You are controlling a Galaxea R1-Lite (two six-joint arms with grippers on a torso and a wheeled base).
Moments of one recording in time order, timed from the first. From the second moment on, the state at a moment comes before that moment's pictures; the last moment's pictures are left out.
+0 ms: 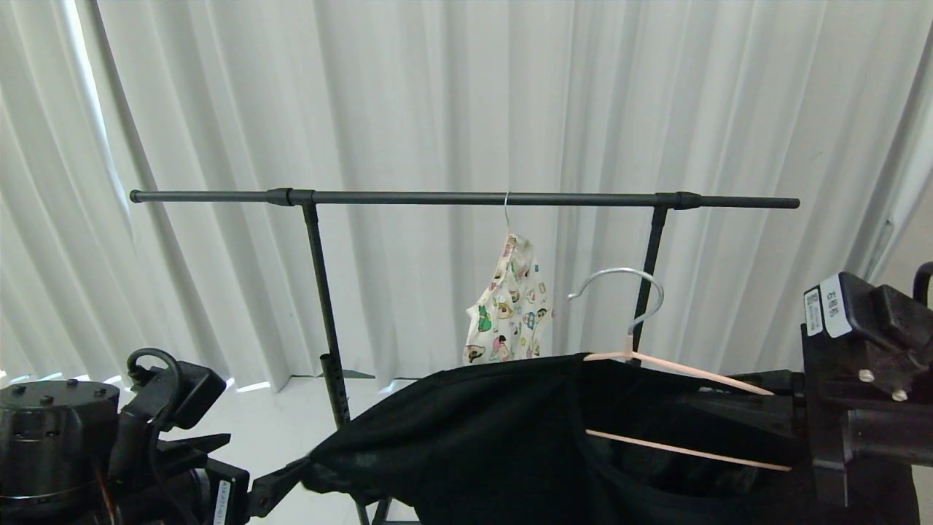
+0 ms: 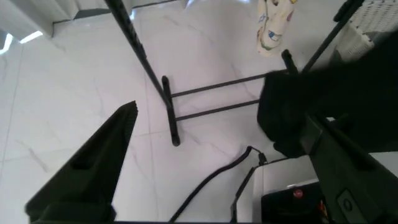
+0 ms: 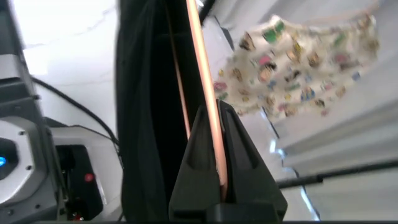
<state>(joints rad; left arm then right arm) -0.20 1.29 -0.25 -0.40 -0.07 0.08 0.60 1.24 -0.72 -0.07 0.38 -0.42</state>
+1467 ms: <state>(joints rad) -0.06 0.96 -0.59 0.32 0.16 0.04 0.49 1.12 -0.59 0.08 -0.14 0.11</state>
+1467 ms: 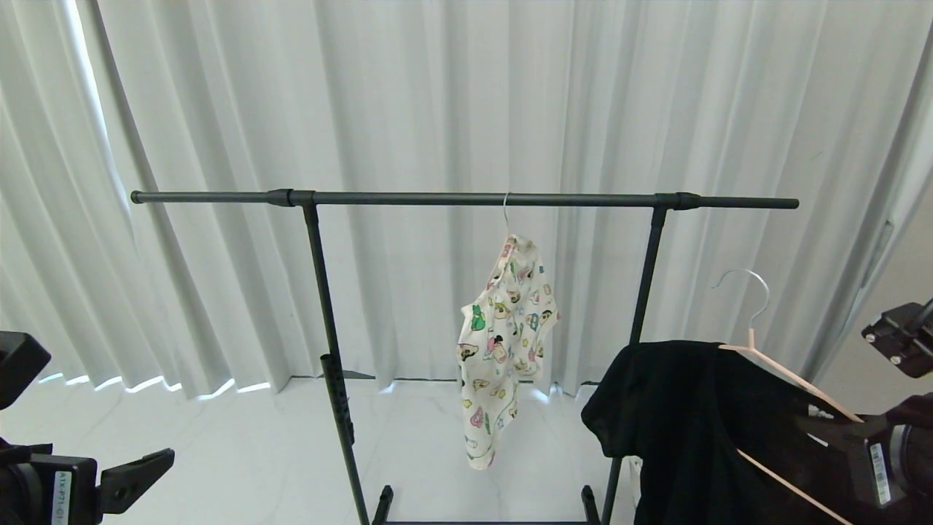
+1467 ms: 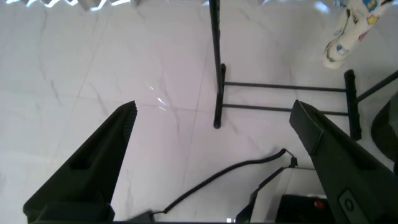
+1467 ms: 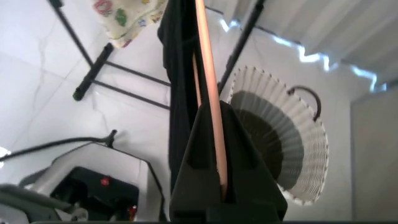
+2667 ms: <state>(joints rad) -0.08 0.93 -0.56 0.23 0.15 0.08 0.48 1.48 -0.97 -0.04 -0.19 0.20</state>
